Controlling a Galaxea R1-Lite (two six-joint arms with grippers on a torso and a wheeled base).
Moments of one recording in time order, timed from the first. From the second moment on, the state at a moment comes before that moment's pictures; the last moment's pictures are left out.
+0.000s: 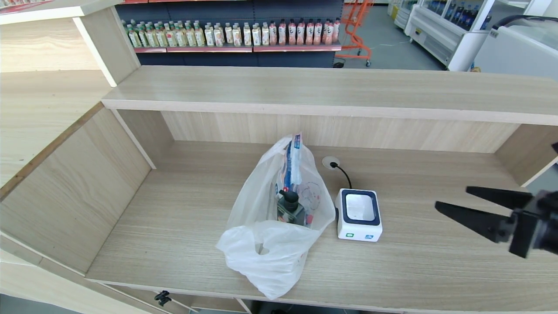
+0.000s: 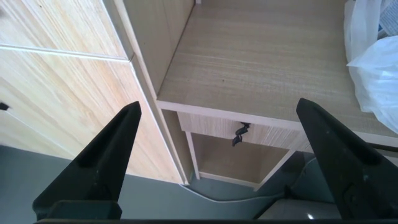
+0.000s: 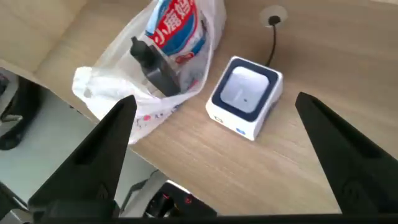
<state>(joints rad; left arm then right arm) 0.00 0.00 0.00 0.05 0.13 0.01 0.19 1.08 -0.49 -0.37 0.32 0.01</state>
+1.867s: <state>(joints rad) 0.00 0.00 0.00 0.05 0.13 0.01 0.00 0.00 0.00 0.00 0.02 -0.02</state>
